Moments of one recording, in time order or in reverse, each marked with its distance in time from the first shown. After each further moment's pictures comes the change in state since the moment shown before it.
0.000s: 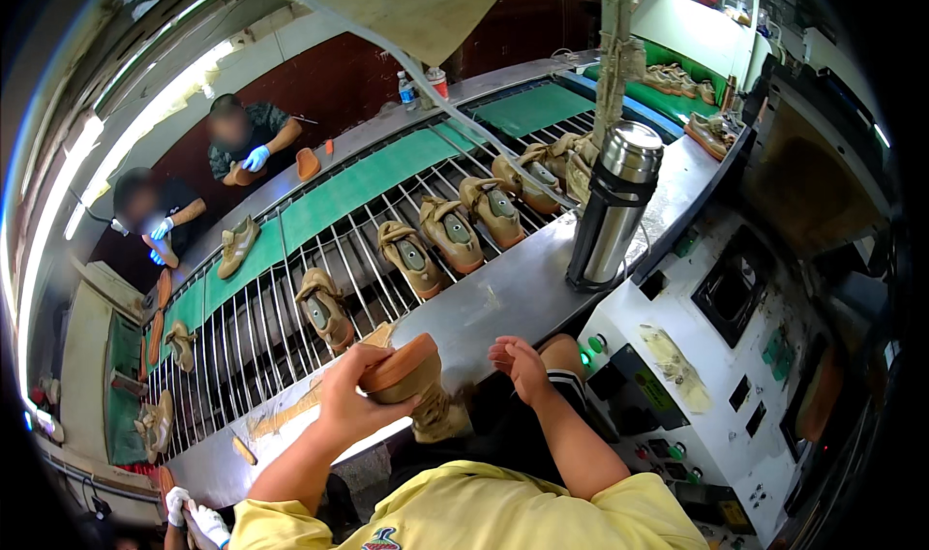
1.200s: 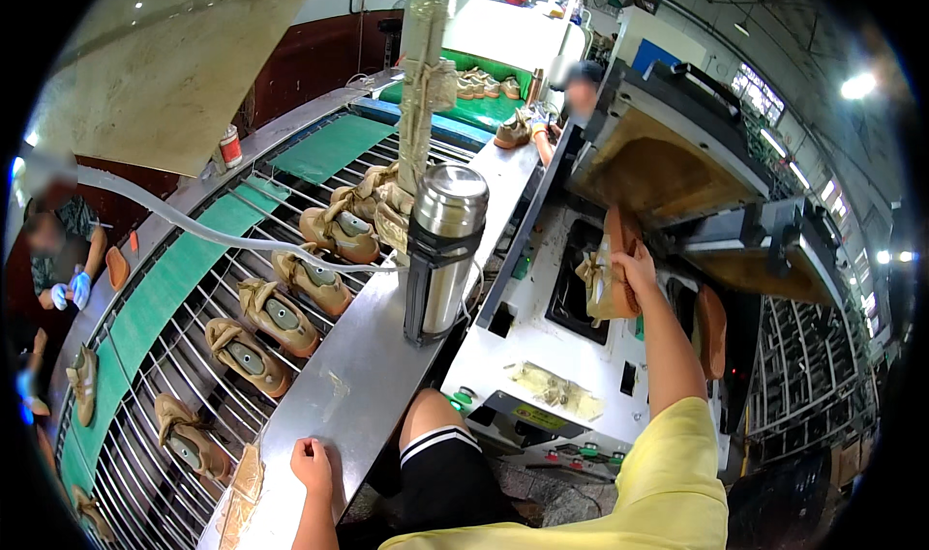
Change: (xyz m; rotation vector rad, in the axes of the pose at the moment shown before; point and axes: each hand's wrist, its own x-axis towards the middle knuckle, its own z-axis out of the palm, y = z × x) left_hand -0.021 -0.222 0.244 -0.257 0.185 -0.665; right_hand -0.149 -0.417 -0.234 -0.954 1.123 -0.564
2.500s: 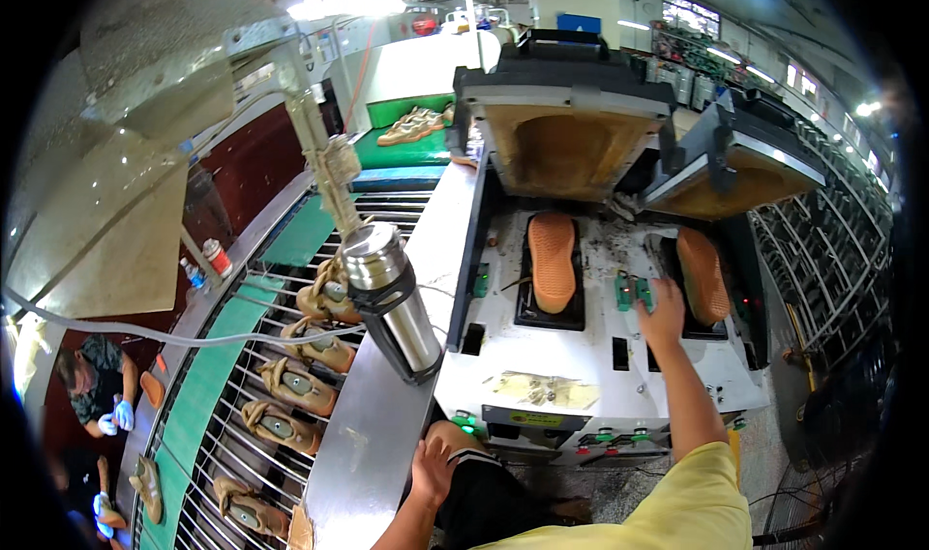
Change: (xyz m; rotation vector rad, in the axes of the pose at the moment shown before) left_hand -0.097 0.134 0.114 -0.832 -0.956 -0.642; right_hand -0.163 0.074 -0.107 -0.872 0.583 -0.351
